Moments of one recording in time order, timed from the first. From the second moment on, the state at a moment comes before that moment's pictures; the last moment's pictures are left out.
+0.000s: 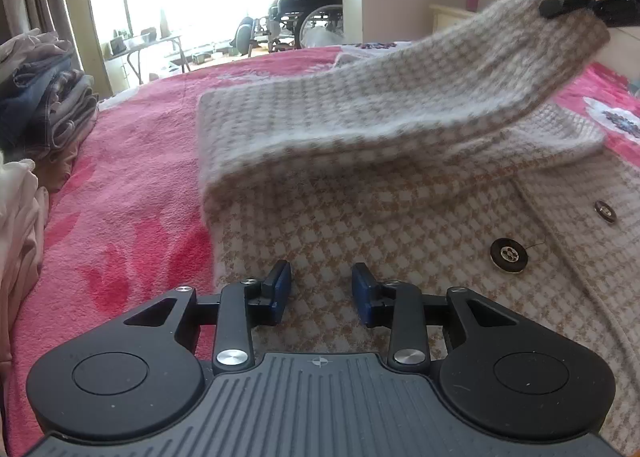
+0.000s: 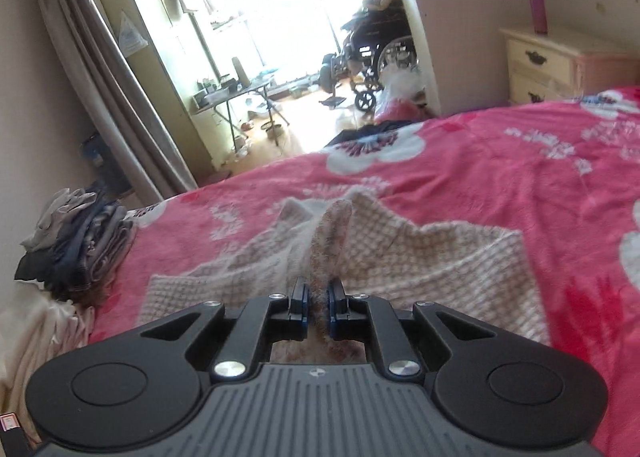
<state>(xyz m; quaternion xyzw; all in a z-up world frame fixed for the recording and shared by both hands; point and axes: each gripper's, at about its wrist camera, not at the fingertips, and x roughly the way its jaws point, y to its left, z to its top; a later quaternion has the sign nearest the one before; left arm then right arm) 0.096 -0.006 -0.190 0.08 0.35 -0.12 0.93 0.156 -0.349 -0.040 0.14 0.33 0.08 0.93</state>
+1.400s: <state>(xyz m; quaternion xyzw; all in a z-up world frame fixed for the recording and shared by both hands) 0.128 0.021 -0.131 0.01 0.31 -0.14 0.94 0.164 -0.401 -0.099 0.10 0.34 0.00 0.93</state>
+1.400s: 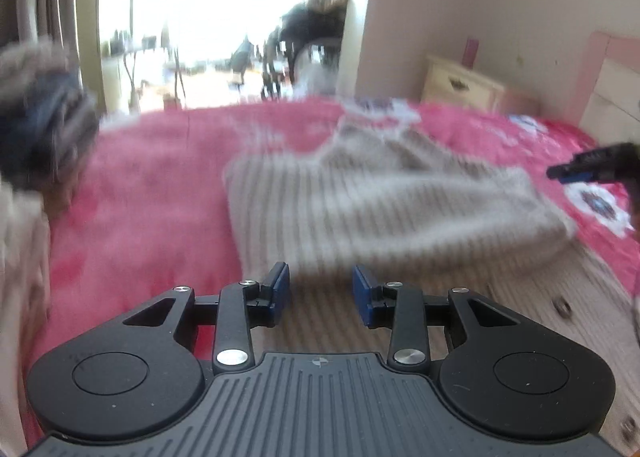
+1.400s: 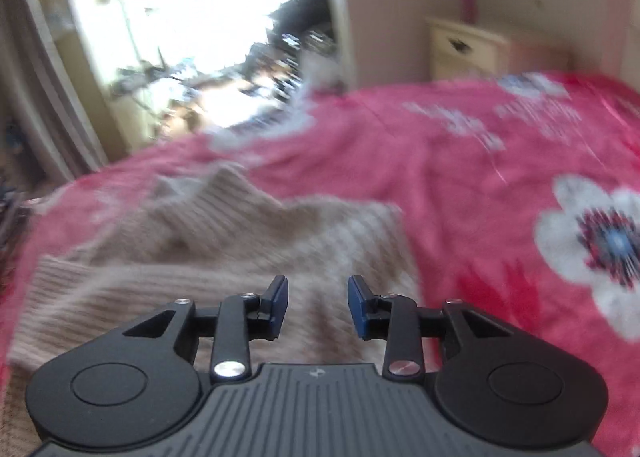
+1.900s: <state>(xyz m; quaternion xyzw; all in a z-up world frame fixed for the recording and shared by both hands) 0.172 0.011 -0.151 0.05 0.29 -0.12 0.95 0.169 -0.350 -0.133 0.02 0.37 0.09 0.93</state>
